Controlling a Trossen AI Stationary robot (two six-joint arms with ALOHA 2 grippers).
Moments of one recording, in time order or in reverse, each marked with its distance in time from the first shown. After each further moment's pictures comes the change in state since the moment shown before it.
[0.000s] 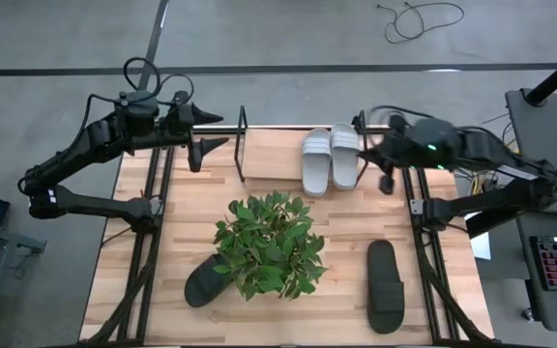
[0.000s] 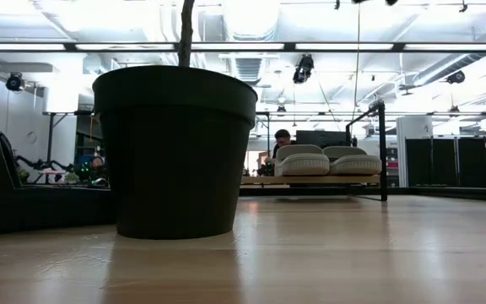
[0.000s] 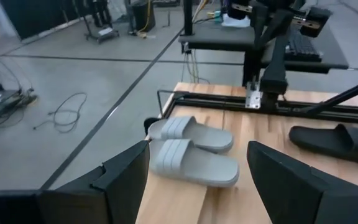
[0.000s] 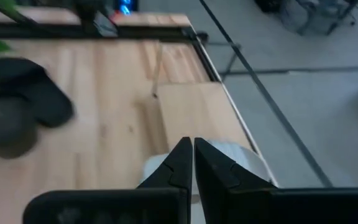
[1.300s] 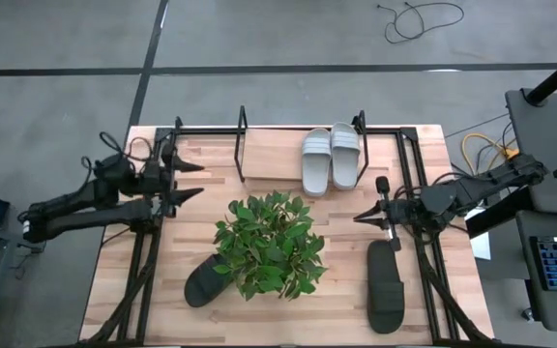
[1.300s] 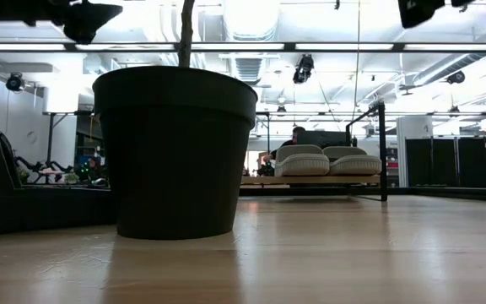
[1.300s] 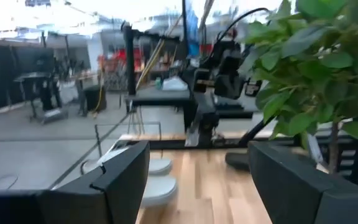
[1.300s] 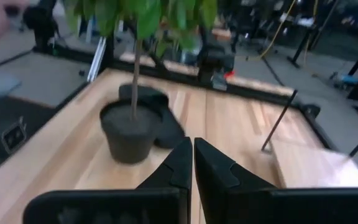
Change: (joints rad) left arm -0.098 -0.635 -0.928 0.585 0.172 -0.078; right arm 0.520 -0.306 -0.717 0.712 0.093 -0.012
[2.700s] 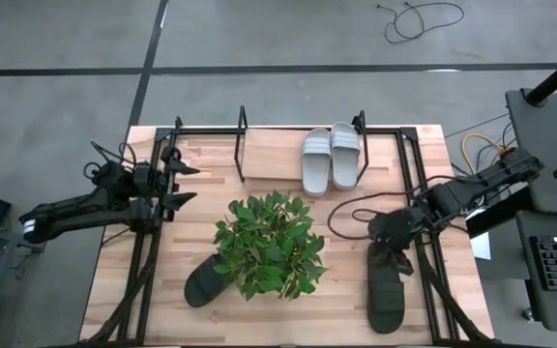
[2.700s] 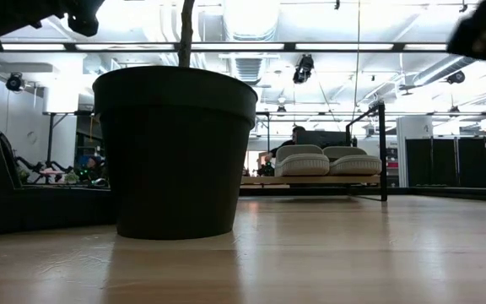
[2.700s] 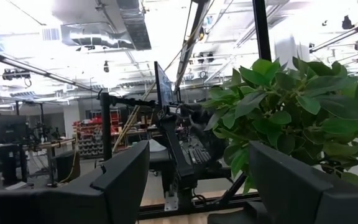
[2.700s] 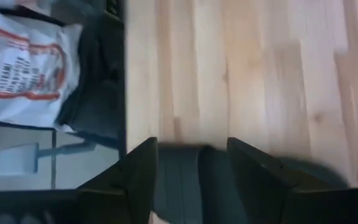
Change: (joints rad) left arm 0.000 -0.012 -0.151 0.442 0.123 -0.054; right arm 0.063 0.340 0.288 -0.654 -0.508 0.783
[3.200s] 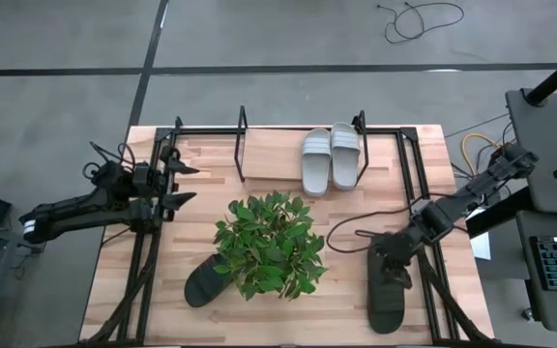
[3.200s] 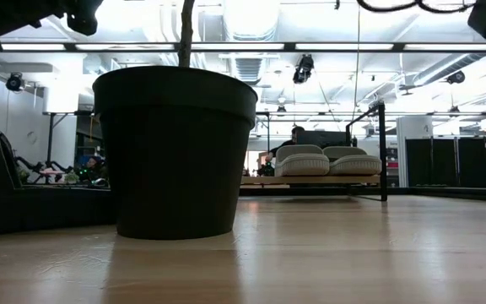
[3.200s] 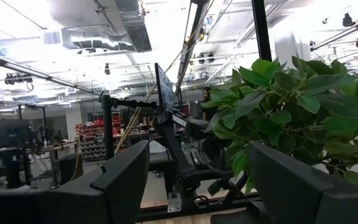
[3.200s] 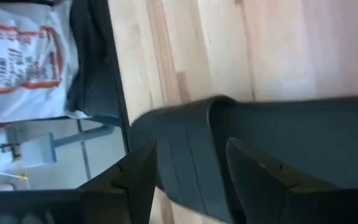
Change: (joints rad) left arm 0.000 -0.006 0.000 -0.002 -0.002 0.019; right arm 0.151 -0.001 -0.253 0.262 -0.030 0.282
